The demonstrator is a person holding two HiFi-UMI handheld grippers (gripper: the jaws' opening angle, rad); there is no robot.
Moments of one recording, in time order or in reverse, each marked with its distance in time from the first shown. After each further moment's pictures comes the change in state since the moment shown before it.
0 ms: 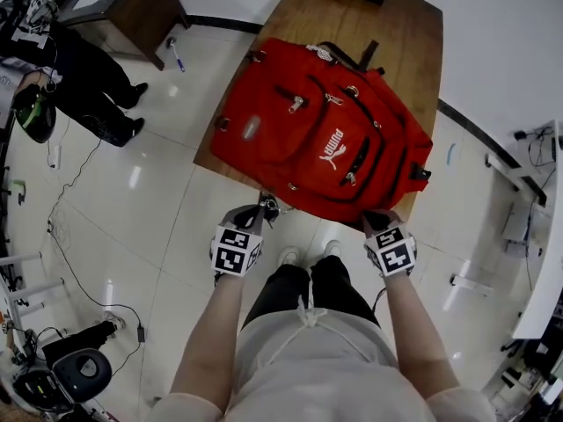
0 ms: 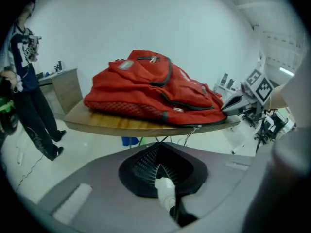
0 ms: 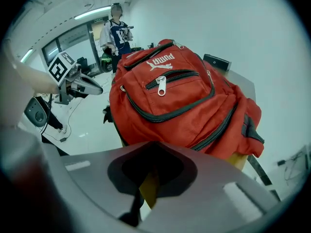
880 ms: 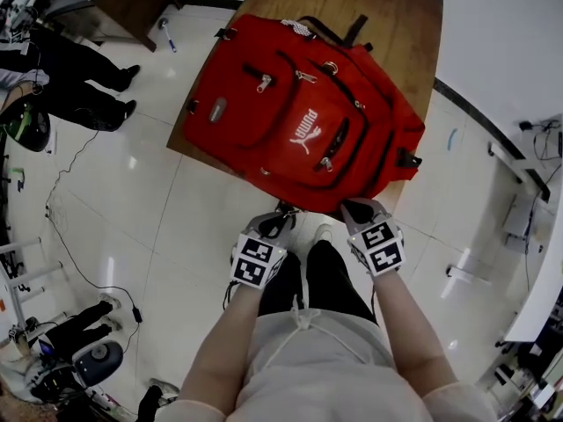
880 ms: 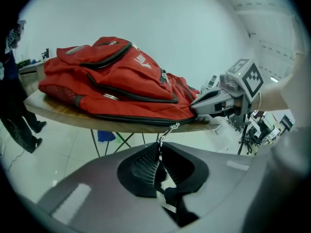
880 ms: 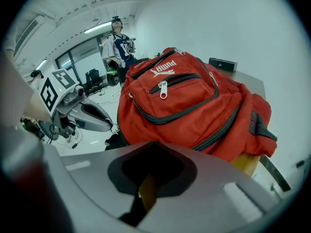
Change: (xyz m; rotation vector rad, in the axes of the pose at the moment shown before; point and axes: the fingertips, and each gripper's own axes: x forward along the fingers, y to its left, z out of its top) left arm 0.044 -0.139 -0.011 -0.024 0.027 -0.148; right arm -0.005 0.004 0.004 -0.001 -0.118 0.146
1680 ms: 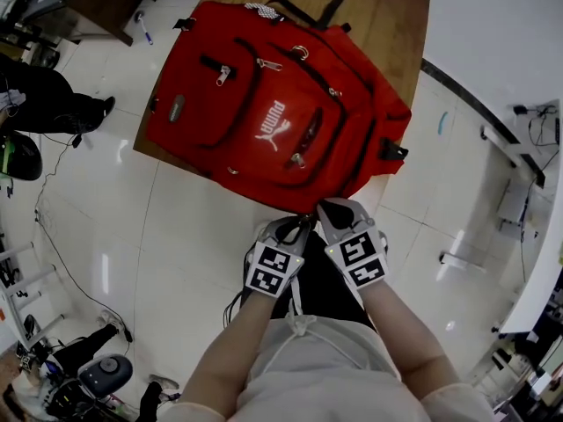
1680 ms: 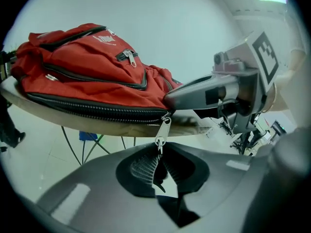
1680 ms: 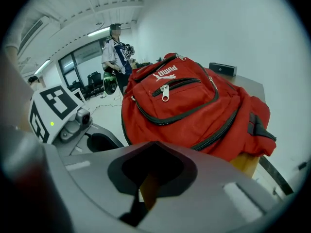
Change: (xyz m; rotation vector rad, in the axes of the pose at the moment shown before) left arm 0.065 -0.082 0.002 -0.022 -0.020 -0.105; right arm -0.008 0.005 0.001 -0.018 -0.051 0.005
